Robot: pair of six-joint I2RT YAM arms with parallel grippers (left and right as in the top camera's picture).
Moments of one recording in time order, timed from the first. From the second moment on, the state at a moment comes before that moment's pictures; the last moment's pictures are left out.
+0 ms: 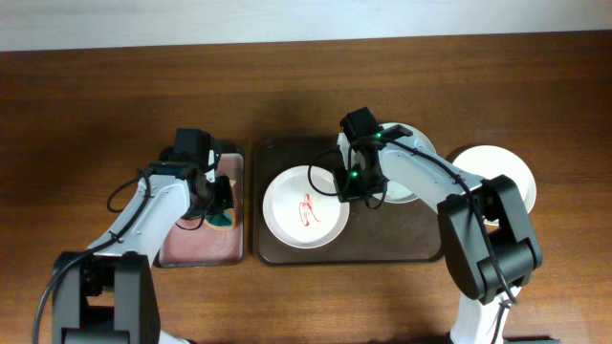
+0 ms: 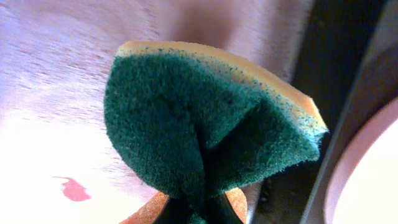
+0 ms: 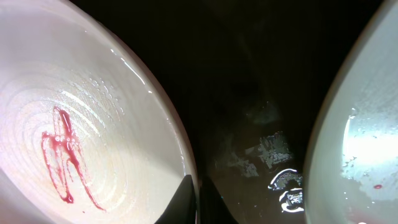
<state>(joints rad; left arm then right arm) -0.10 1.68 1.02 -0.71 0.07 -0.28 0.39 1.99 1.32 -0.78 -0.25 0.20</state>
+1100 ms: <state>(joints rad) -0.49 1.80 1.23 -0.71 0.25 -0.48 0.39 1.99 1.32 -0.80 -0.25 0.20</state>
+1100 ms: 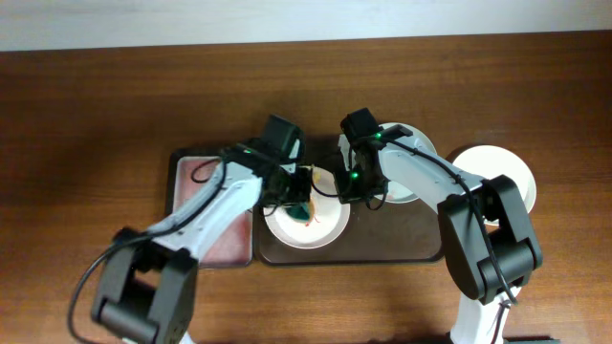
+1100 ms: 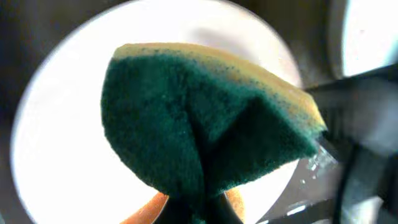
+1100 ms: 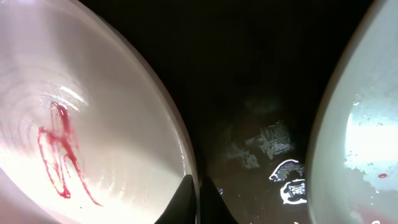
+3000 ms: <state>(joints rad) -0.48 1.88 1.24 -0.68 0.24 -0.71 0.40 1.99 1.32 -0.76 -0.28 0.55</state>
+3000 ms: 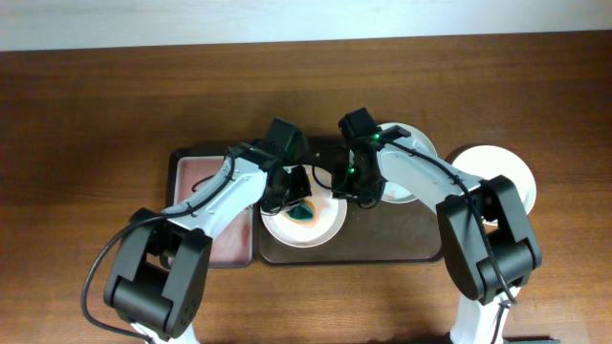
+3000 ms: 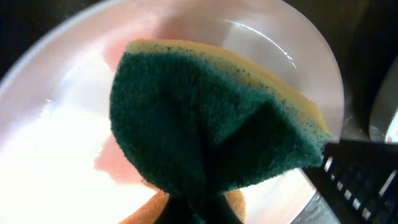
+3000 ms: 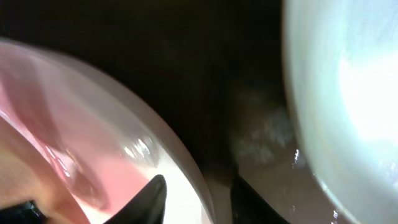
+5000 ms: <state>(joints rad) -0.15 1.56 1.14 -0.82 0.05 -0.26 0.40 1.93 1.32 -0.88 -0.19 0.22</state>
